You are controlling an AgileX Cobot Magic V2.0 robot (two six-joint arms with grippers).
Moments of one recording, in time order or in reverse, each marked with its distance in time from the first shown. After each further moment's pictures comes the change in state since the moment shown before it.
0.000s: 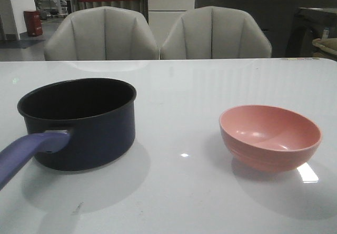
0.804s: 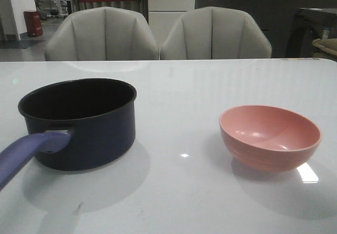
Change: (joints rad) left arm -0.223 -0.983 0.438 0.042 -0.279 0.006; right arm 0.000 0.000 0.000 0.000 0.000 0.000
